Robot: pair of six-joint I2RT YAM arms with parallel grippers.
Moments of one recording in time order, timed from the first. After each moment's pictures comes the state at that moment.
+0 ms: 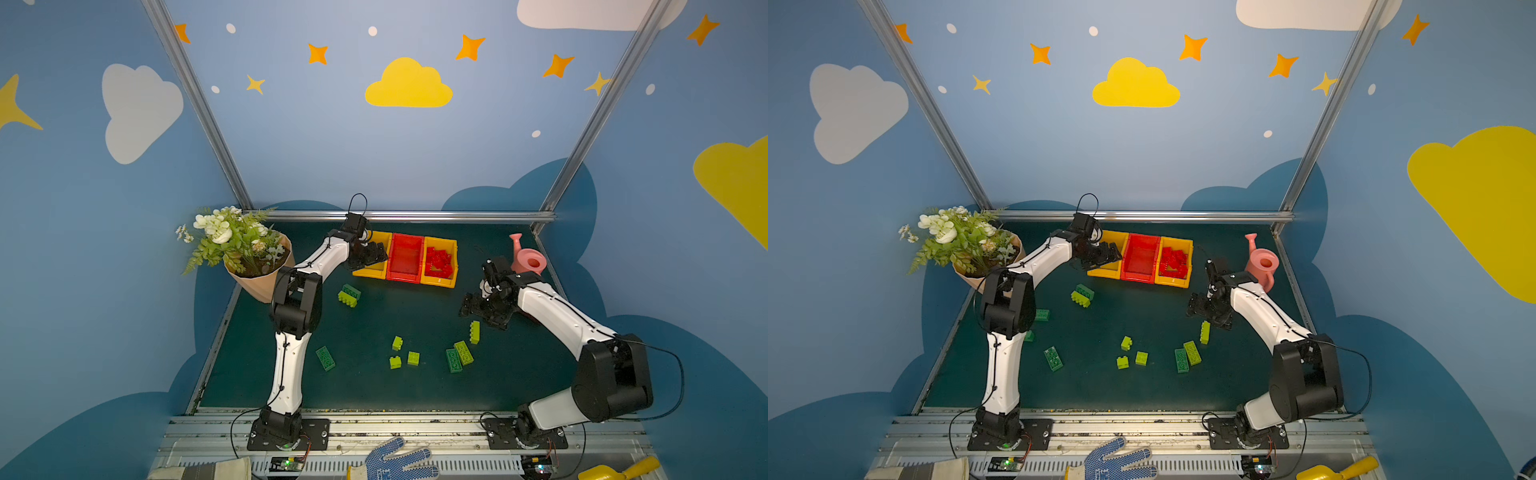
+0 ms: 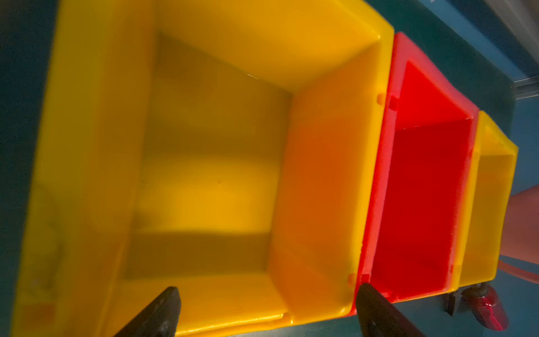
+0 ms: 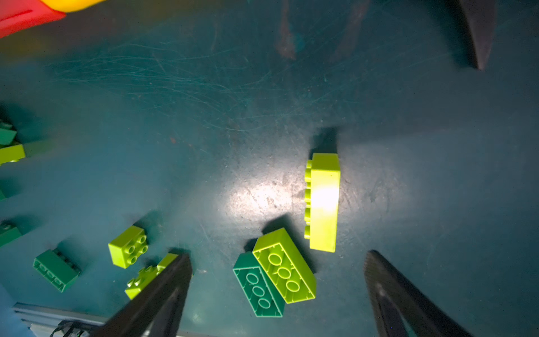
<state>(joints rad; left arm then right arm) -0.29 2.25 1.88 -0.65 0.30 -0.50 0.31 1.49 1.06 -0.92 -0.17 0.54</state>
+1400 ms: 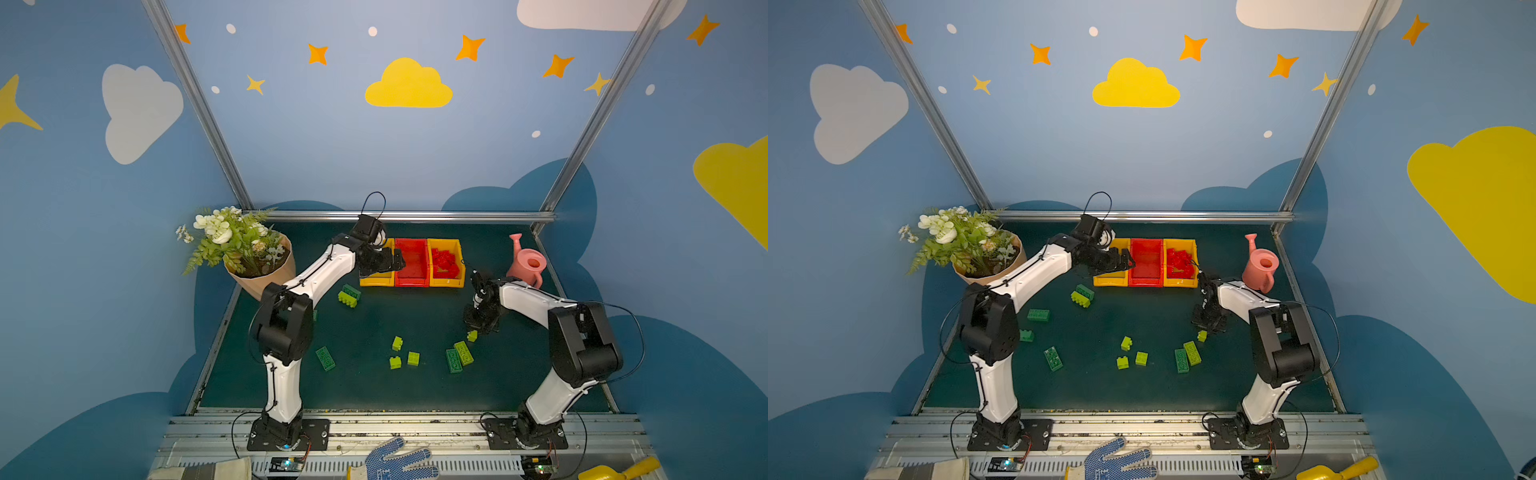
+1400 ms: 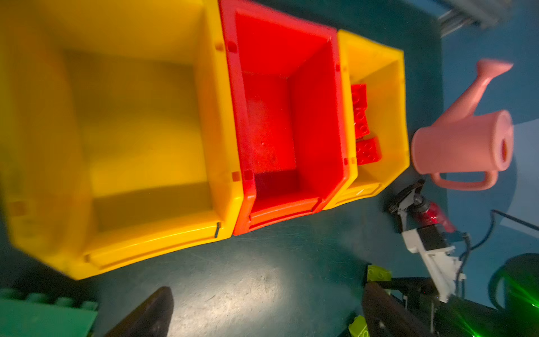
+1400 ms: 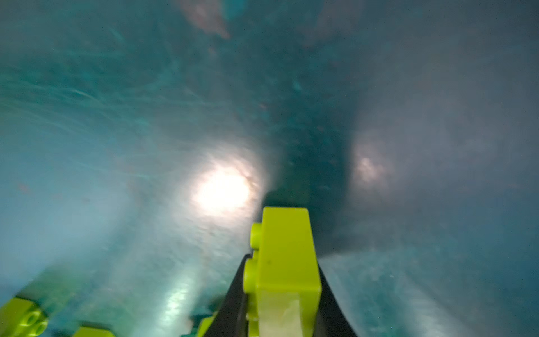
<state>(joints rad) -0.39 1.92 1.66 -0.68 0.29 -0.48 0.33 1.73 1.05 -0.83 -0.11 0.49</state>
